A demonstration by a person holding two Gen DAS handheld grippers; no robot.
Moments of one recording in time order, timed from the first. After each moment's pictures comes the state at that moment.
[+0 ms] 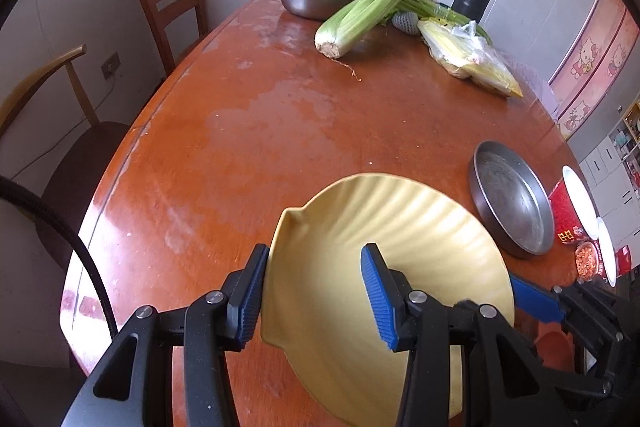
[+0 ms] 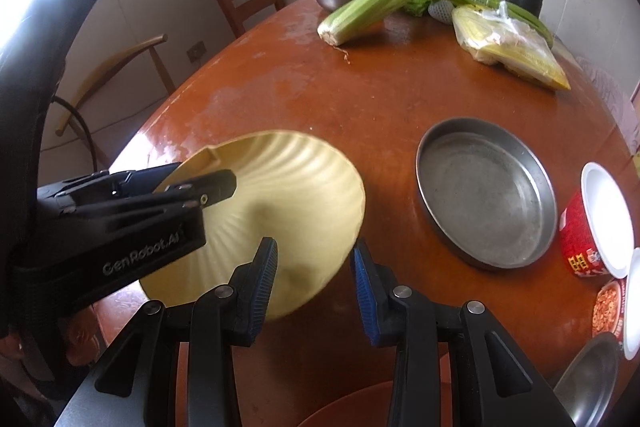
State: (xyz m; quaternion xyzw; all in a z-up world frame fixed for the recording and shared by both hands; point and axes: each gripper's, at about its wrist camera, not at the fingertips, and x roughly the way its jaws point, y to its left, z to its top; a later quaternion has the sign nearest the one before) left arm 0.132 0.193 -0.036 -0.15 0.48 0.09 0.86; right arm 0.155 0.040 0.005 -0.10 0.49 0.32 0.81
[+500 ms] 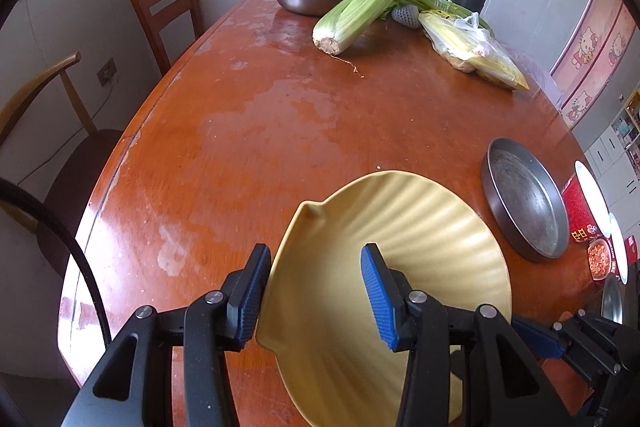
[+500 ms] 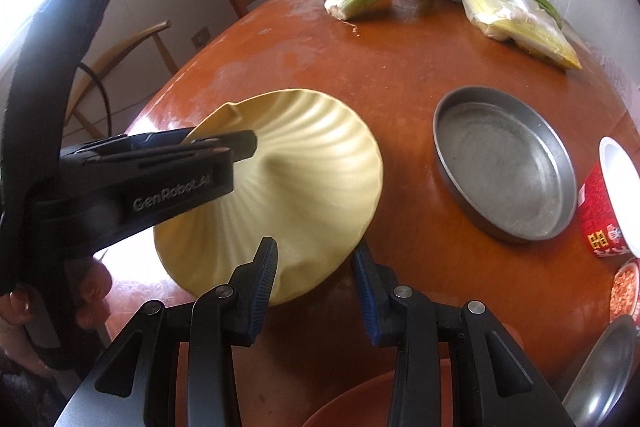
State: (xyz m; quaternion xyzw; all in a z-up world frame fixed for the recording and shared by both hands) left arm 0.143 0.196 -0.045 -0.13 0.48 0.09 0.86; right arm 0.145 0.039 -0.011 -0.09 0.51 0.33 0.79
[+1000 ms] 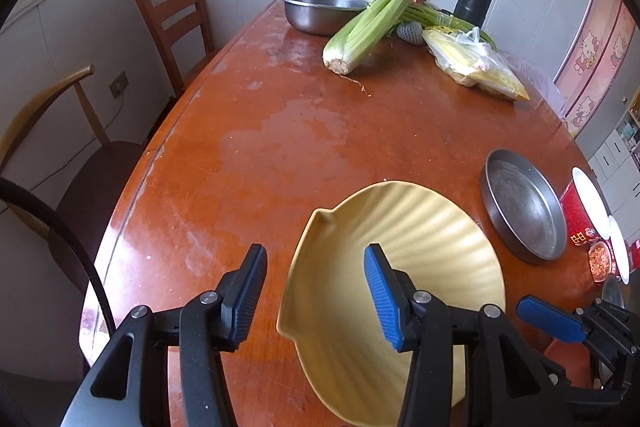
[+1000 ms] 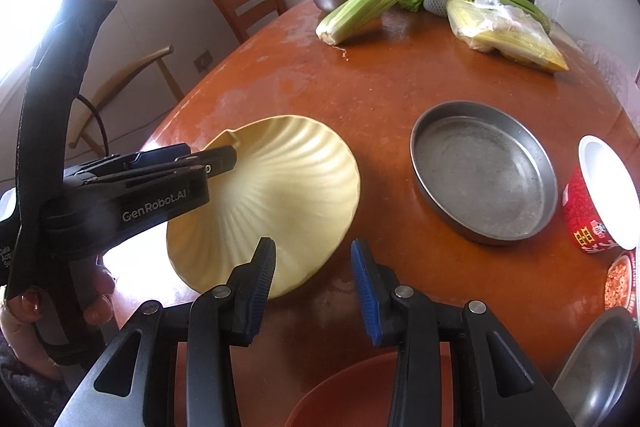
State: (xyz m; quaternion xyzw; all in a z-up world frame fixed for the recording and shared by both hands) left arm 0.128 0.197 -0.027 -0.12 0.46 0.11 0.87; right arm 0.143 0.022 0.009 -0.06 0.48 0.33 0.81
